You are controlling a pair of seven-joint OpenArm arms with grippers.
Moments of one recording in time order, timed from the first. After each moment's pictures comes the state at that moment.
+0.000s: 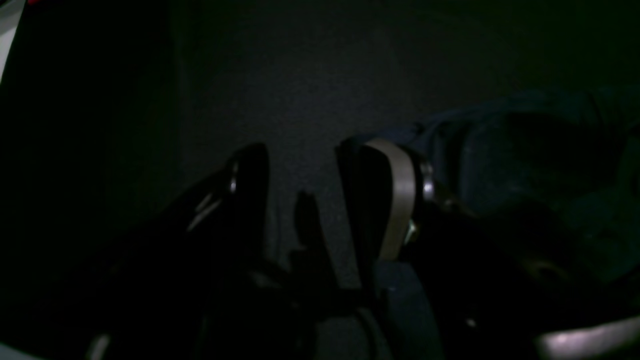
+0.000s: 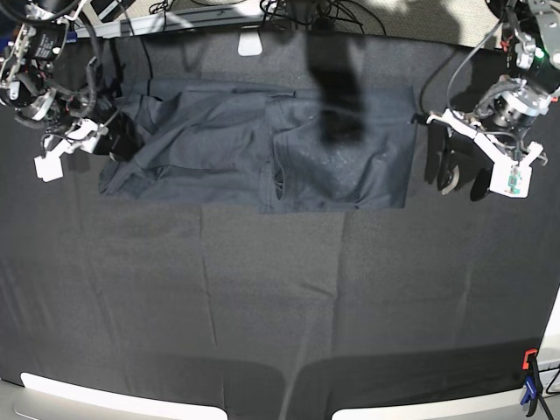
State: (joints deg) left arm 21.8 -7.2 -20.5 119.3 -19.9 -29.6 35.9; right arm -9.4 17.9 36.9 78.6 59.8 36.7 -68.3
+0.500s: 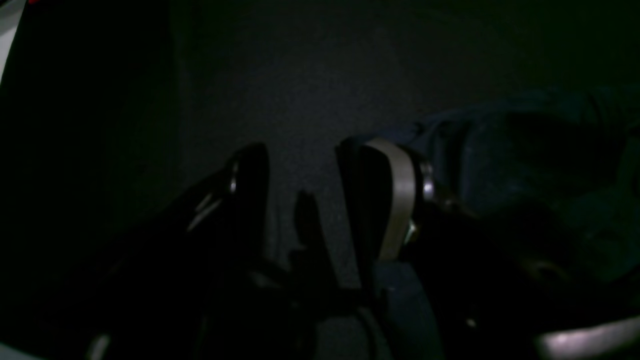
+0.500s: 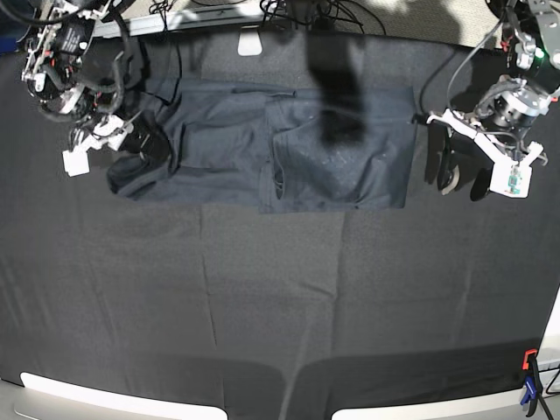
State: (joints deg) left arm 21.8 -7.2 -20.5 119.3 -19.9 -29.6 35.9; right arm -10.0 11.6 36.9 78.5 65.0 36.7 -70.6
